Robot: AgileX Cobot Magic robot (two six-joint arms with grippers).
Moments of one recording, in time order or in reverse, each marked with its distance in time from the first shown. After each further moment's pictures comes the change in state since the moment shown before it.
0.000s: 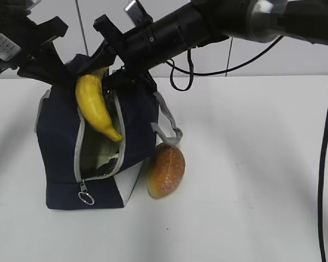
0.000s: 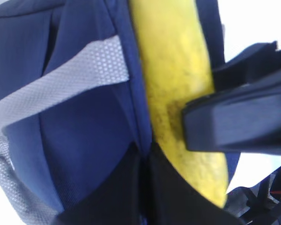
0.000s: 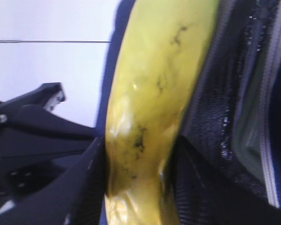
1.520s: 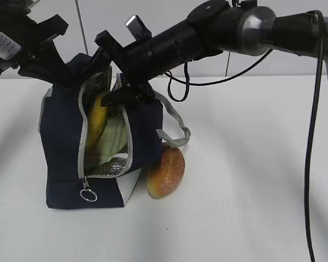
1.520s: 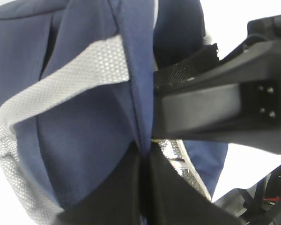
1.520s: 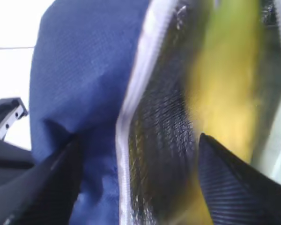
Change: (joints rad) left arm 0.000 0.000 0.000 -0.014 -0.002 0.000; right arm 0.000 0.054 0.000 0.023 -0.017 -0.037
